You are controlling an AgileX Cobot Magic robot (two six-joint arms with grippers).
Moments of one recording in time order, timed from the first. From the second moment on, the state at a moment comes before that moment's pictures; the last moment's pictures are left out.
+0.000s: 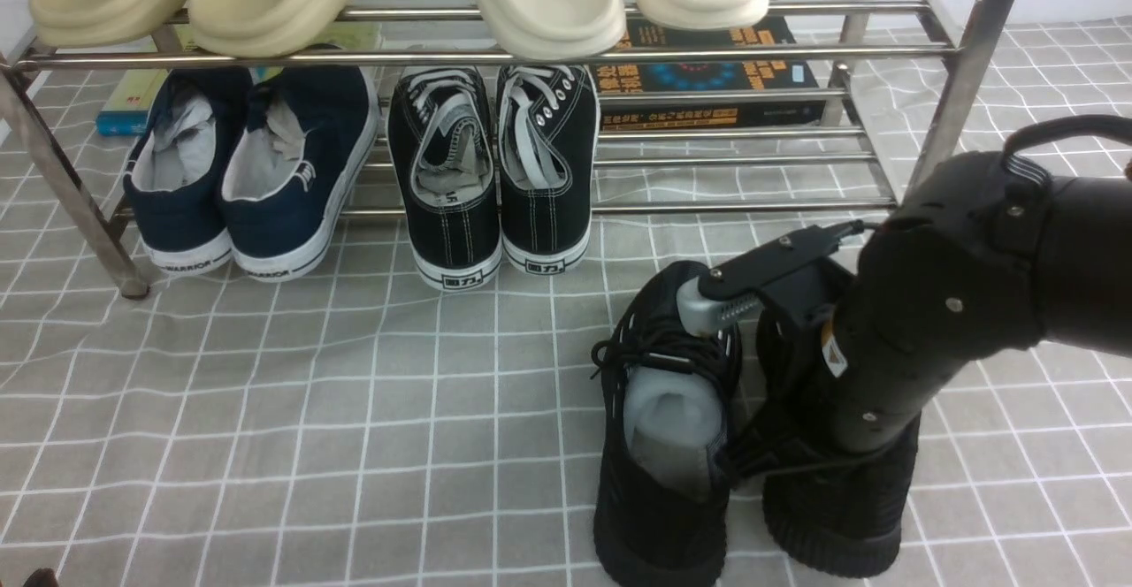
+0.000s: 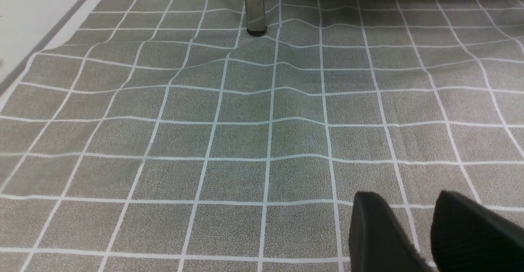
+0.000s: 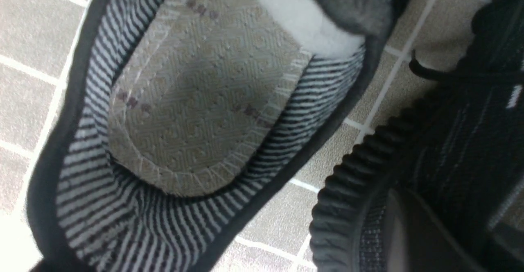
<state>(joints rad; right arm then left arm) 0.70 1.63 -1.09 -0.06 0.87 0.31 -0.02 -0.01 0.02 0.24 0.39 -0.20</state>
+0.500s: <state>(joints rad) 0.70 1.38 -1.17 -0.08 1.17 0.30 -0.02 -0.01 0.02 0.24 0.39 -0.20</state>
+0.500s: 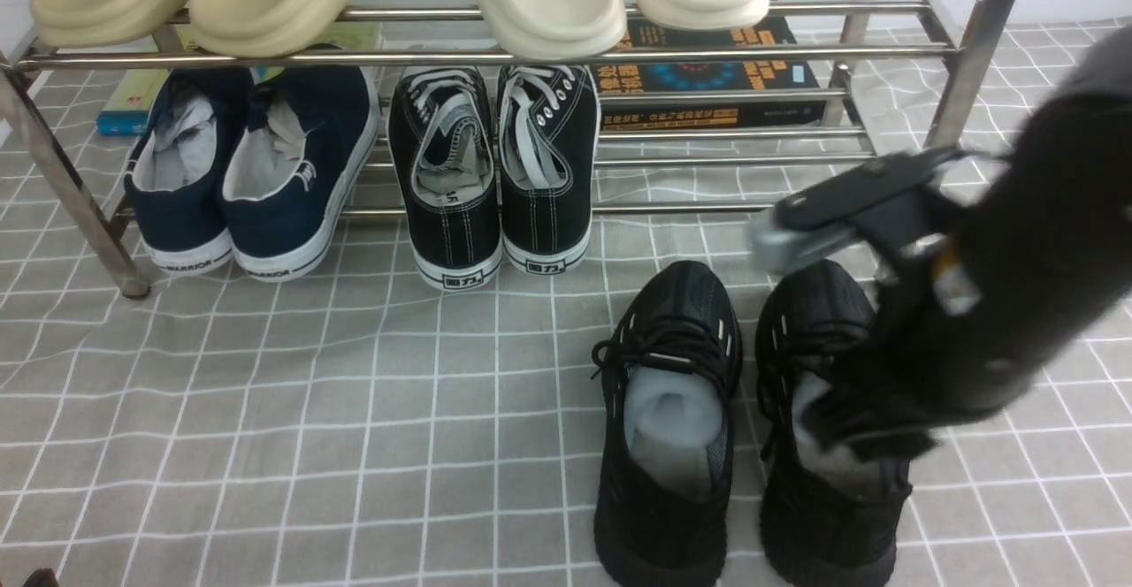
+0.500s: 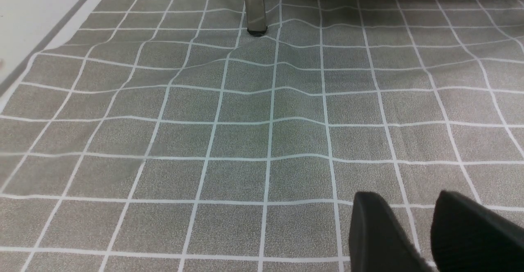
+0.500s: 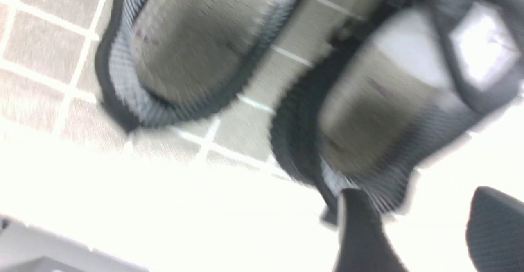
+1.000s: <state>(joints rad) 0.70 0.63 -0.60 -0.11 0.66 0.30 -0.02 -0.01 0.02 0.24 0.39 -0.20</state>
